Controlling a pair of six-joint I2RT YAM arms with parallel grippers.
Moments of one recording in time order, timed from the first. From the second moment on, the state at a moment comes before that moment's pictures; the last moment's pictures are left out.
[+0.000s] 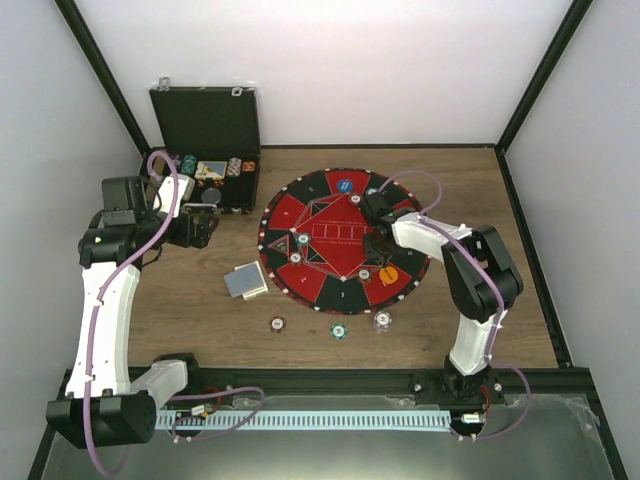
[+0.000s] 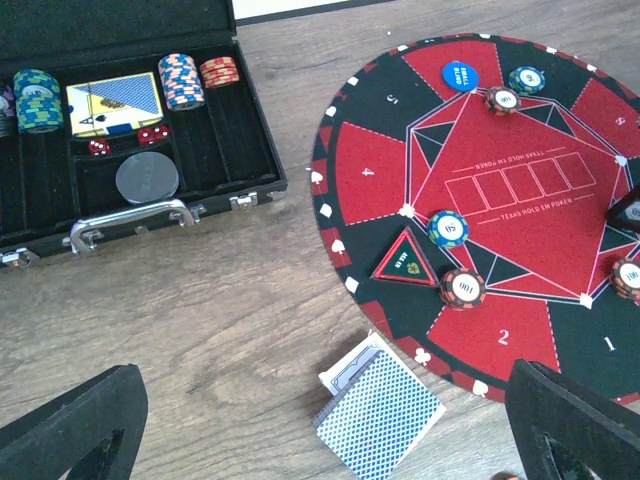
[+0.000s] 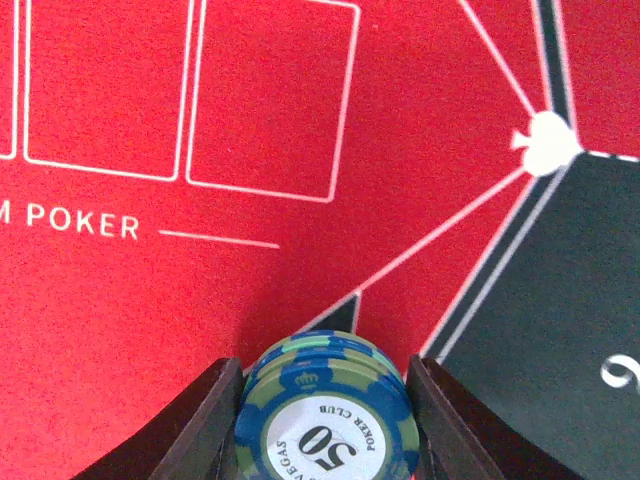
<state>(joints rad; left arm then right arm) 0.08 1.06 1.24 -0.96 0.39 0.24 0.49 1.81 1.15 -0.61 0.18 0.36</state>
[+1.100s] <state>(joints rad) 0.08 1.05 1.24 -0.96 0.40 0.24 0.49 1.81 1.08 -0.52 0.14 0.38</state>
